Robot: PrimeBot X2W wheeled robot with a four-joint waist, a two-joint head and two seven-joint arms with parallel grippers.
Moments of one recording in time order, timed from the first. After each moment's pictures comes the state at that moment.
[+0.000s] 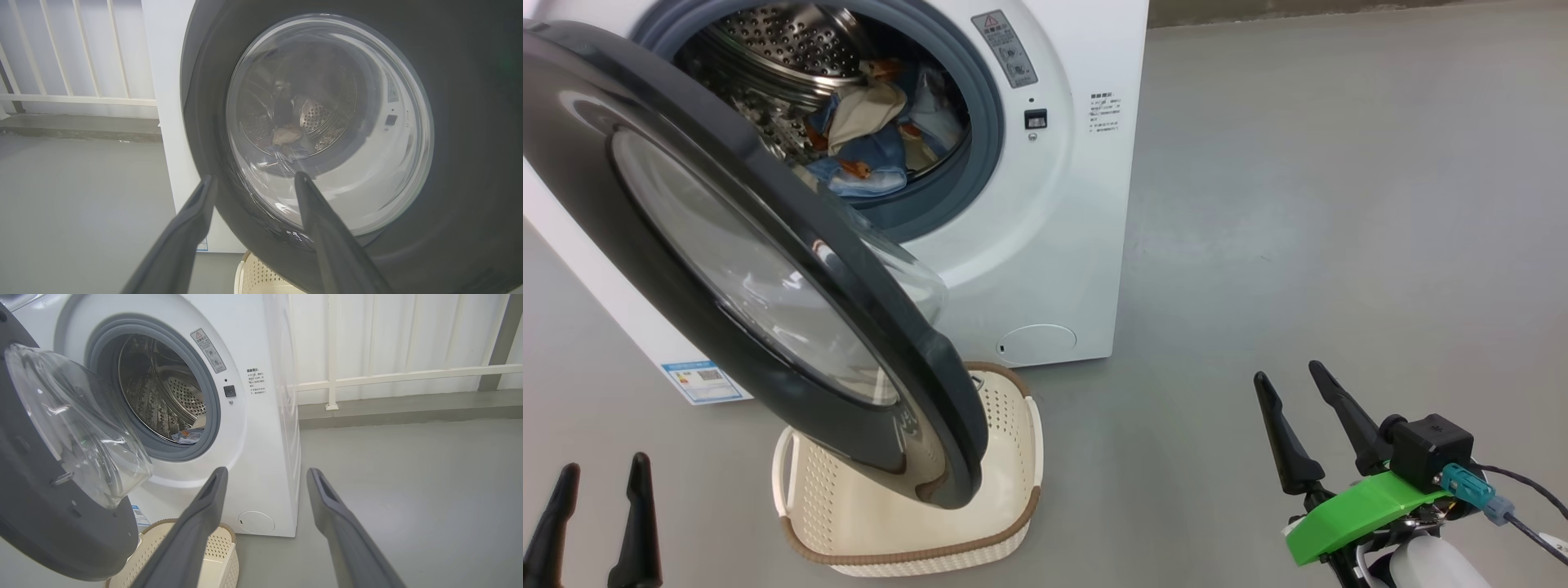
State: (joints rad) left arm 0.04 0.34 0.05 0.19 -0.51 -0.13 -0.26; right arm -0.16 -0.14 0.22 0.33 0.38 0.13 -0.25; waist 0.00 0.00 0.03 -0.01
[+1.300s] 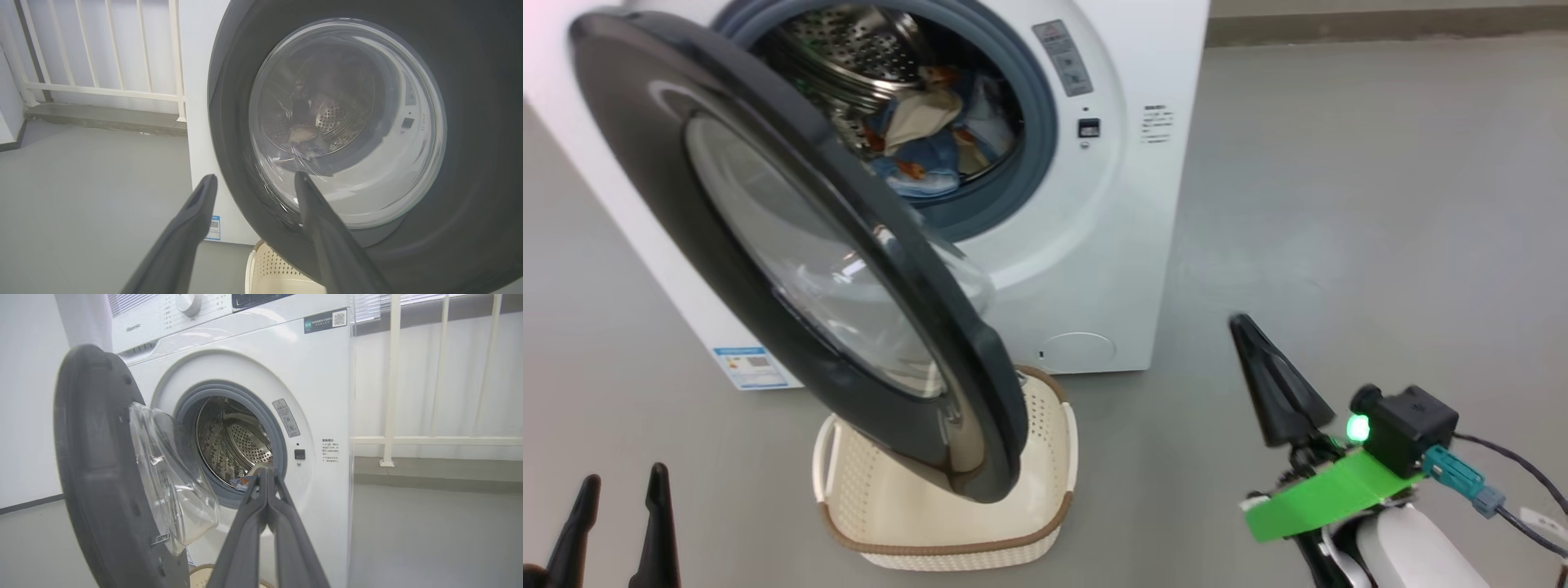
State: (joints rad) left arm 0.04 0.31 0.04 0.21 -0.50 -0.13 -0.26; right arm -0.19 -0.13 0.28 0.14 0.35 0.13 -0.25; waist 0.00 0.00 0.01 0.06
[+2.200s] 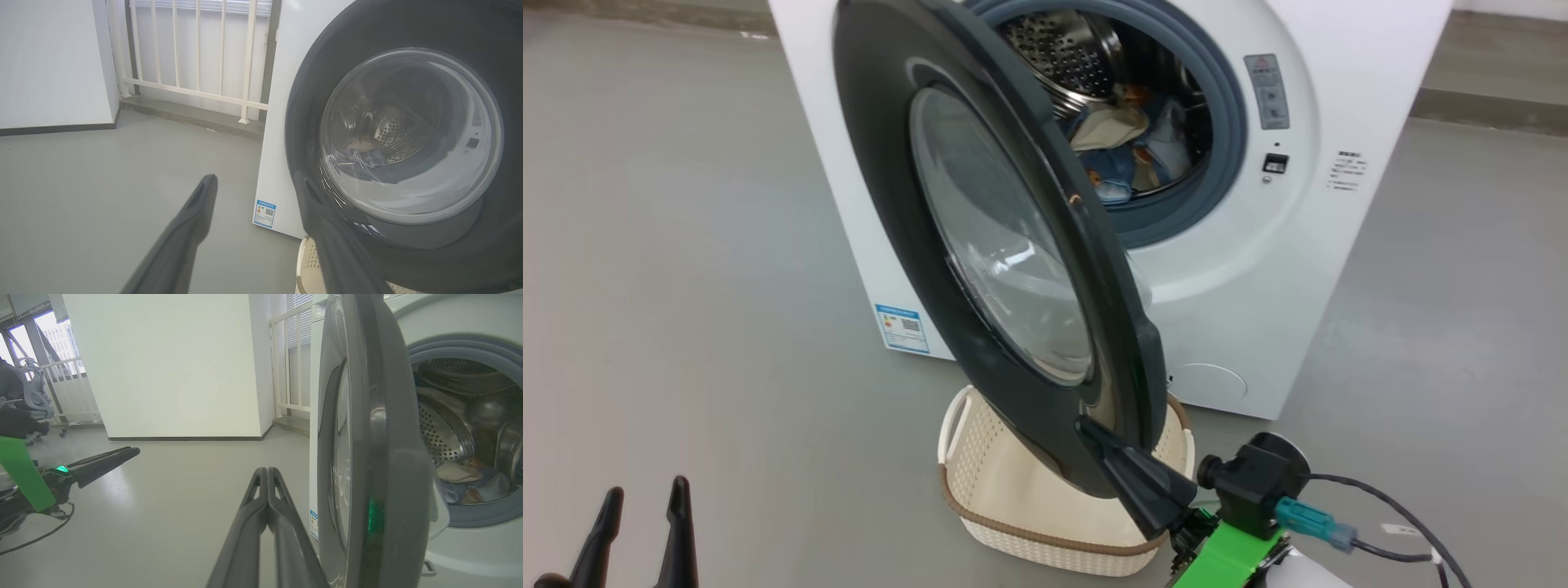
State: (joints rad) left arm 0.06 0.30 0.02 0.21 -0.51 -0.13 -0.26; right arm -0.27 -0.17 0.69 0.17 0.45 0.13 -0.25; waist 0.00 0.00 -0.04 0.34
